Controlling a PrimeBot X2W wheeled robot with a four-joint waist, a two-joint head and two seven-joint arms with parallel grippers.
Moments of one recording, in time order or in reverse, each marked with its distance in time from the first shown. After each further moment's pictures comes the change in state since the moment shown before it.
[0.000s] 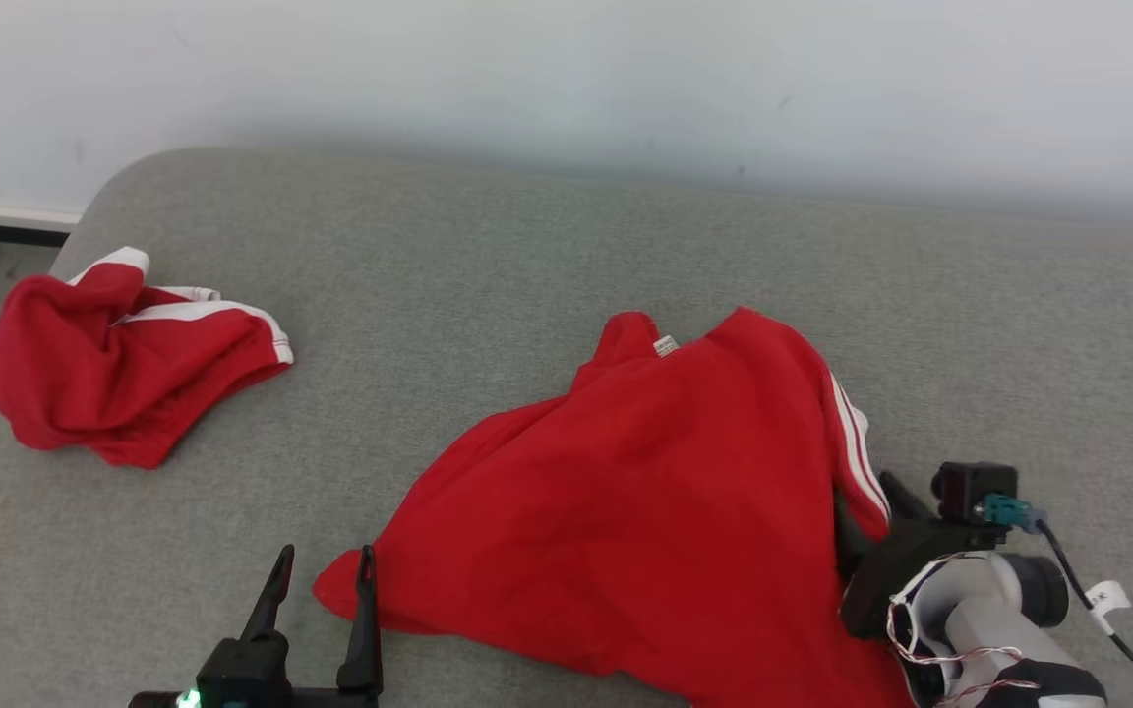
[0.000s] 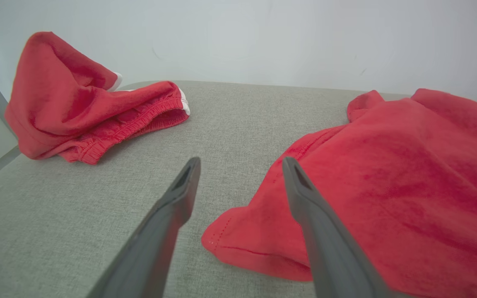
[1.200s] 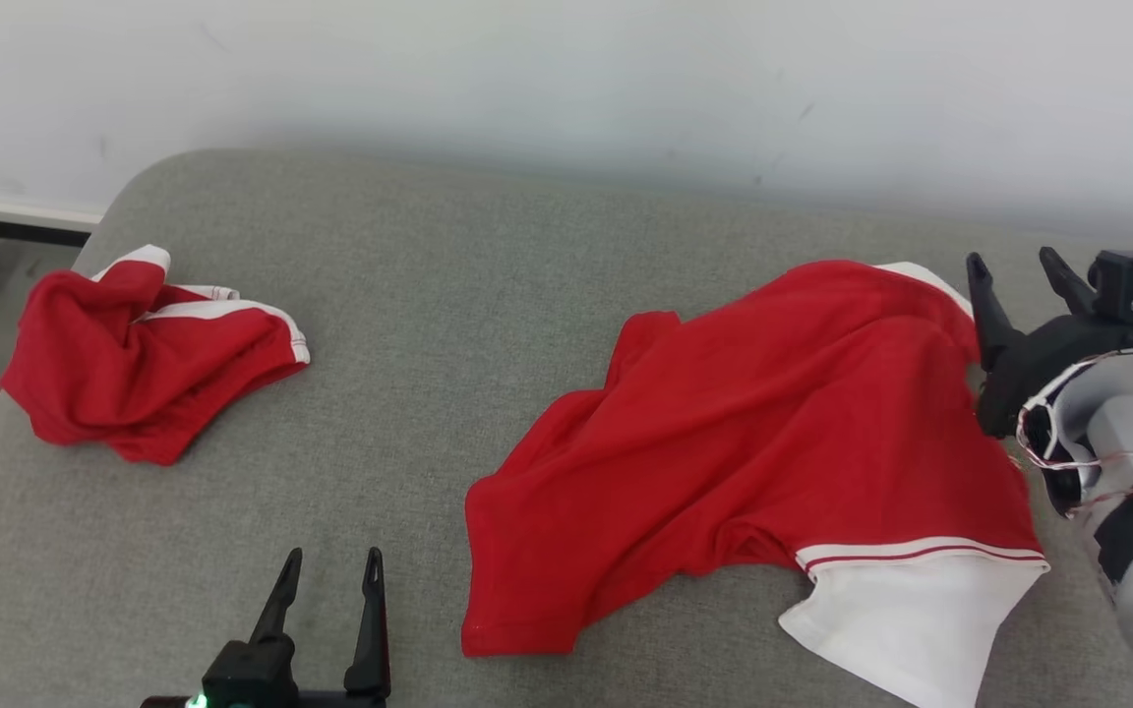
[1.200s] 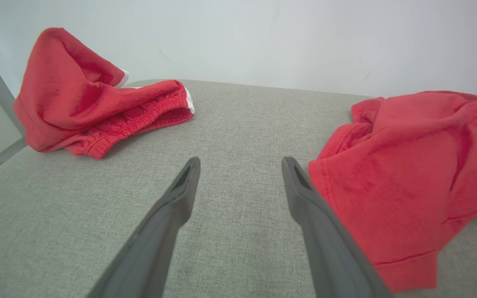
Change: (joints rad) left arm -0.007 -0.001 -0.033 0.005 -0.036 0.022 0.000; right arm -0.371 -0.174 0.138 0.171 0.023 0.000 -0.063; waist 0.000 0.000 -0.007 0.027
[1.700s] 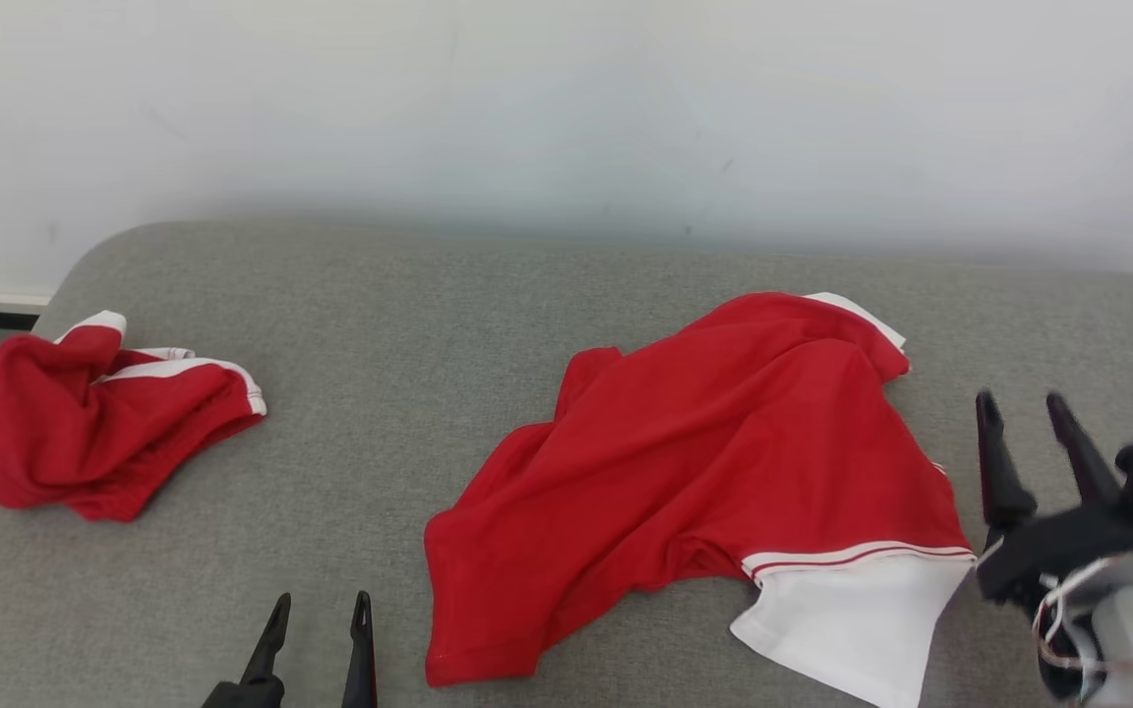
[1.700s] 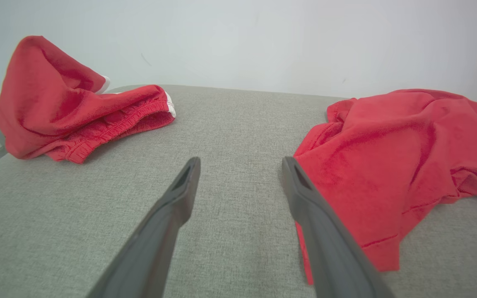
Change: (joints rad) left arm 0.069 0.000 0.036 -0.001 0.014 -0.016 0.000; right arm 0.527 0.024 -0.366 -0.555 -0.090 0.000 -0.001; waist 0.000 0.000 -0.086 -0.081
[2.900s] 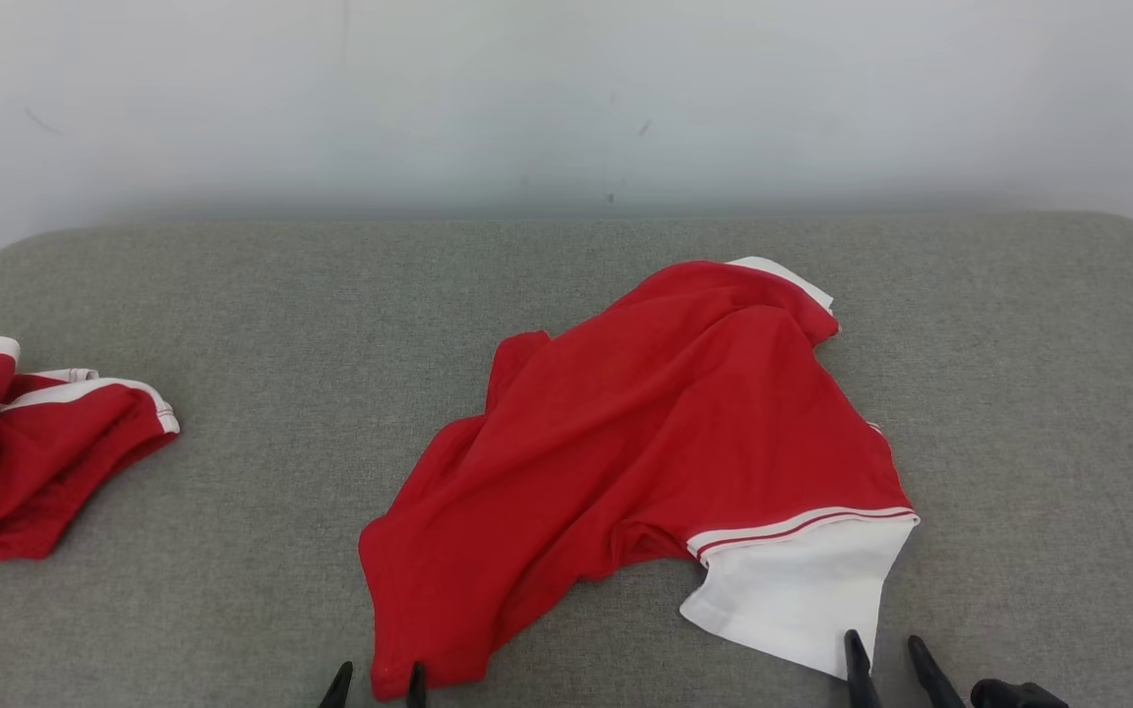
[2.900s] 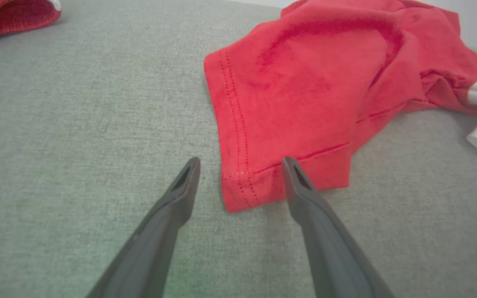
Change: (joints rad) left arm -0.023 -0.001 -0.115 0.204 -0.101 -0.002 0.000; right arm 0.401 0.297 -0.094 -0.125 -0.151 0.000 0.000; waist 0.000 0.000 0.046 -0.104
